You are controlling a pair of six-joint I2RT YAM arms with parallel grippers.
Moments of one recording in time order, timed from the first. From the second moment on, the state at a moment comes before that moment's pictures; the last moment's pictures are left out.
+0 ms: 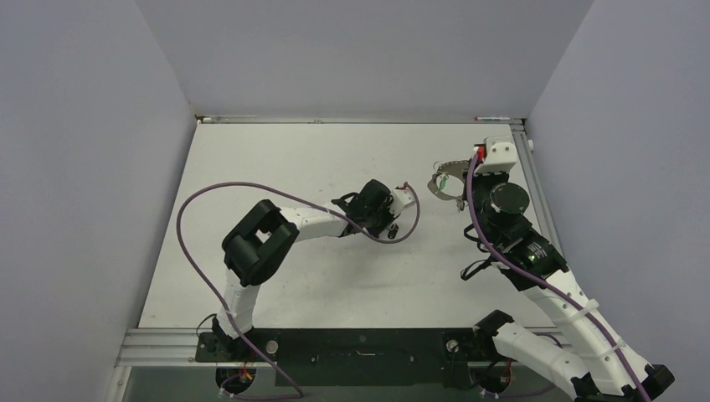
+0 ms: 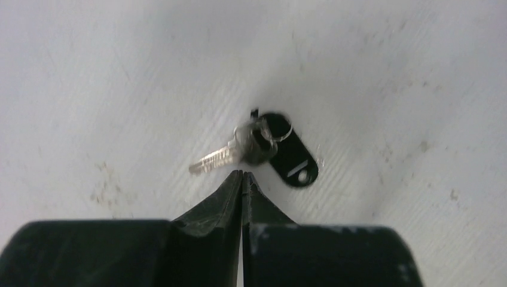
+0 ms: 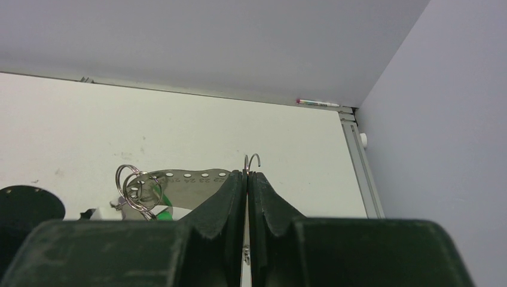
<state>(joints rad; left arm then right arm) -0.85 2.07 1.36 -0.08 0.11 0.16 0.57 0.81 0.98 -0.22 0.57 -0.12</state>
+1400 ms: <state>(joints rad) -0.93 2.13 1.59 -0.31 -0.01 0.43 0.57 0.81 0.97 -0.22 0.55 -0.11</state>
